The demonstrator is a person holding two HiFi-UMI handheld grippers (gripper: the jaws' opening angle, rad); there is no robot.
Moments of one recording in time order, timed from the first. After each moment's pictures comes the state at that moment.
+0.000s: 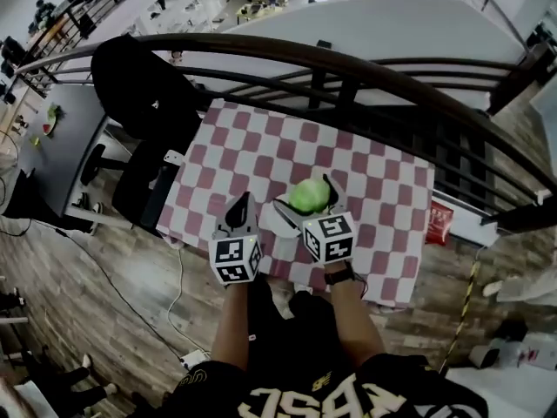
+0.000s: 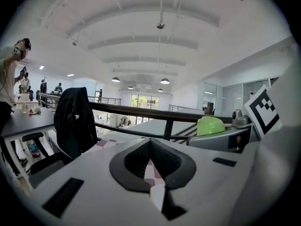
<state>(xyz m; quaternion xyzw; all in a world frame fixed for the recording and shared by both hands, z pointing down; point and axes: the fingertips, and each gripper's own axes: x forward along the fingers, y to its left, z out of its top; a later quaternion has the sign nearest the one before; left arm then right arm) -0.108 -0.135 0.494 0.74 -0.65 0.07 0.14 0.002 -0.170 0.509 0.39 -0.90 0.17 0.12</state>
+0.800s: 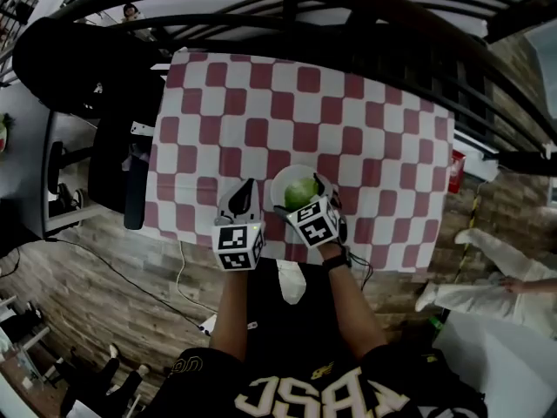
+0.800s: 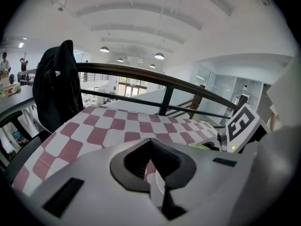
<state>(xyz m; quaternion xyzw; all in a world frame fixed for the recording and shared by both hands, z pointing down) -0.125 -0.175 0.646 0.77 -0.55 0.16 0.26 -0.031 -0.136 0.740 0.33 -0.80 0.27 0.43</state>
